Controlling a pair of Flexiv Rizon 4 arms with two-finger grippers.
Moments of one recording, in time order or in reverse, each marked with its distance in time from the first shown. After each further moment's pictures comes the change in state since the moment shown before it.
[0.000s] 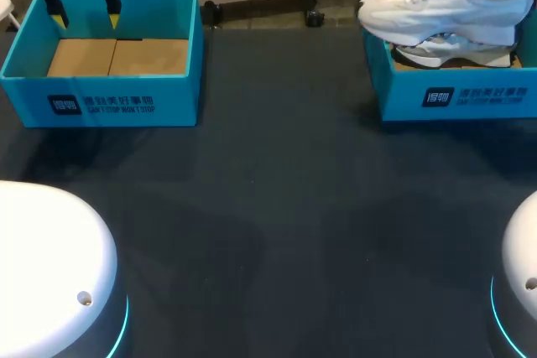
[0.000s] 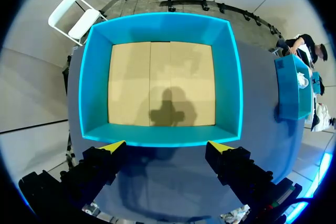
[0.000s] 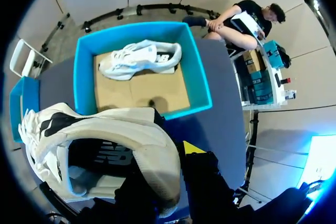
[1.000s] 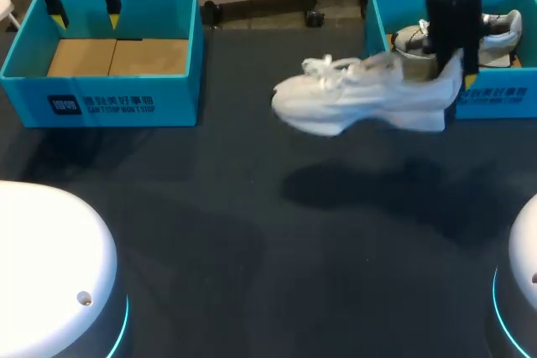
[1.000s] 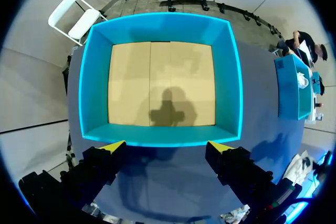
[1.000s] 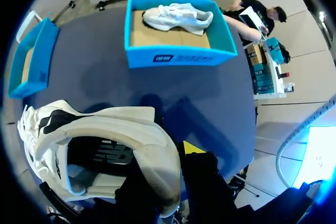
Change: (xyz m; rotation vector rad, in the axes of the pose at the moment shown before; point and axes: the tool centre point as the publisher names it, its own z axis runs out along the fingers) left arm 0.000 0.000 0.000 0.000 0.000 0.000; right arm 0.115 -0.203 -0.026 0.029 -0.036 -0.085
